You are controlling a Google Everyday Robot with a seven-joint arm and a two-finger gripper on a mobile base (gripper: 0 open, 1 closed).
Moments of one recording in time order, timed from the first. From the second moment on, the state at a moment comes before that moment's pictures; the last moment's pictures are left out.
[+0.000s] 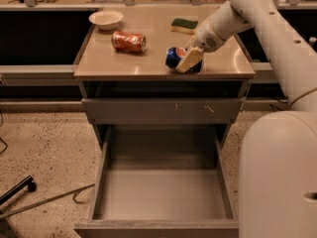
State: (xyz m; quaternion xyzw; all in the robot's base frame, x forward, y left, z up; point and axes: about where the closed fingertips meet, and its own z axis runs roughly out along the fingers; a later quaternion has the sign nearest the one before) arm 0.753 -0.104 0.839 -0.59 0.74 0.14 0.30
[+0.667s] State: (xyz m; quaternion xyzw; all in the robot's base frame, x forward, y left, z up) arm 0.666 -0.095 0.805 -0.60 0.73 0.19 0.27
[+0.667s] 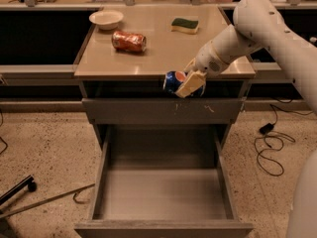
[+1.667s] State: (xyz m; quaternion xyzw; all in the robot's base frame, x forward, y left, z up) arm 0.590 -0.108 0.817 -0.56 0.74 0.20 0.33
